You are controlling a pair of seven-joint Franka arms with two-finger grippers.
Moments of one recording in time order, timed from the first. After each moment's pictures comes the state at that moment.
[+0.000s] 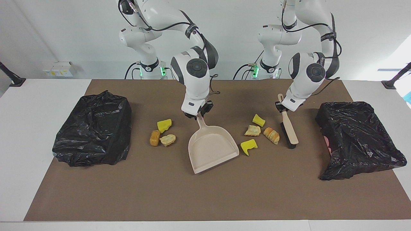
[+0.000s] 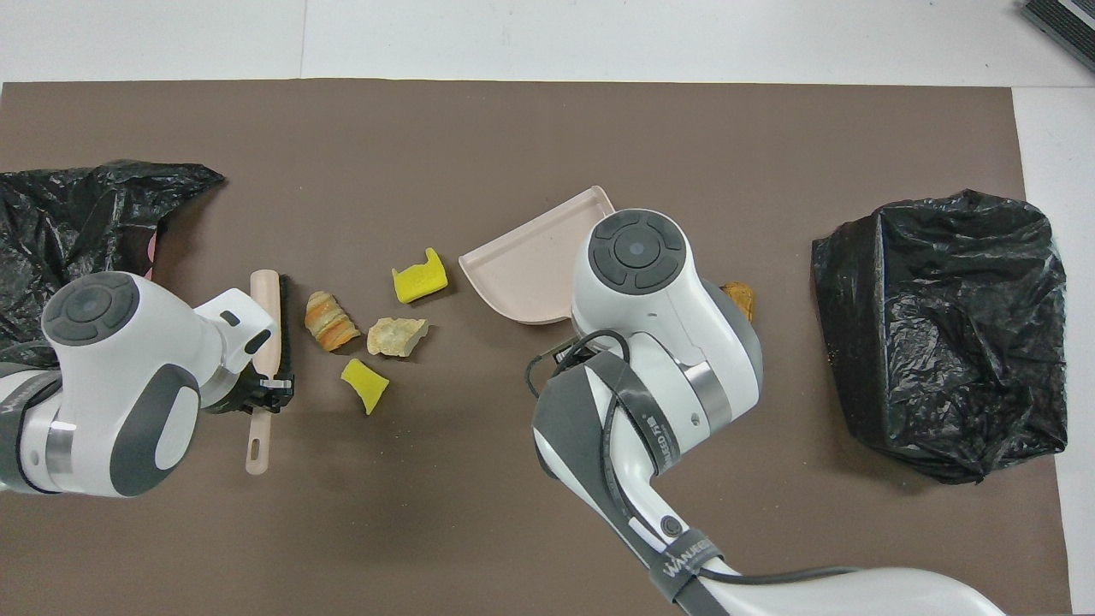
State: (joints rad) left arm -0.18 -0.04 0.01 -2.29 0.01 2.03 -0.22; right arm 0.55 0.29 -0.01 -1.74 0.01 1.91 0.04
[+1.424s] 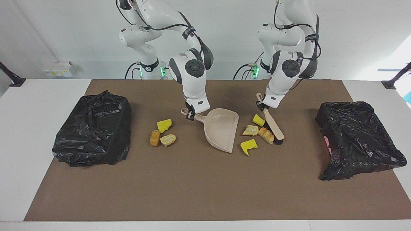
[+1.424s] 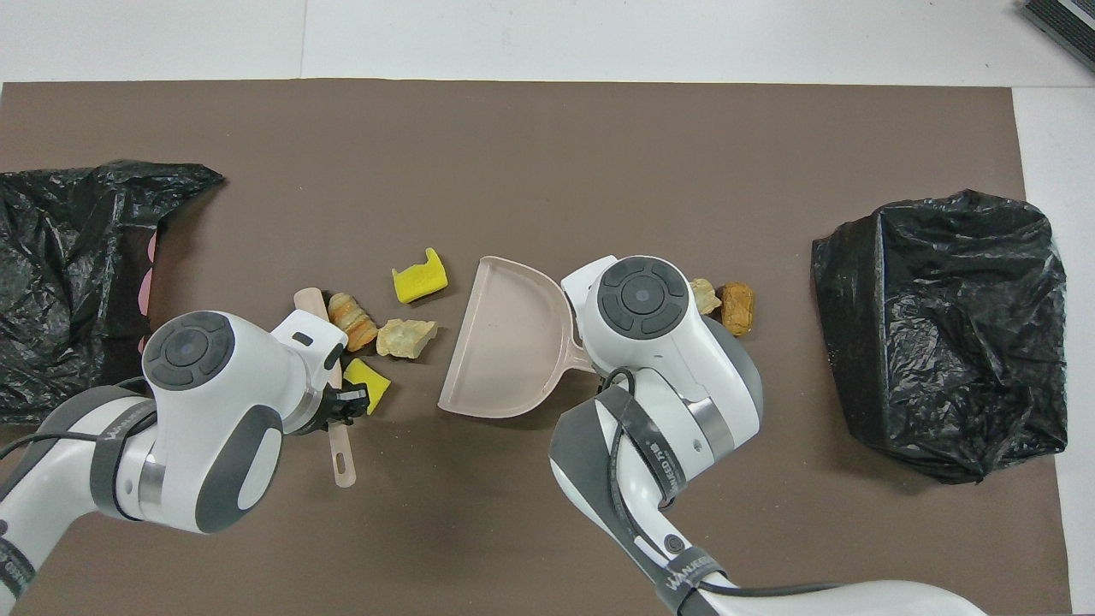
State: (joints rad) left arm -0.36 -0.06 0.00 -2.35 -0.11 2.13 -0.51; right arm 0.54 0.26 -0.01 -1.88 0.00 2.02 -0.70
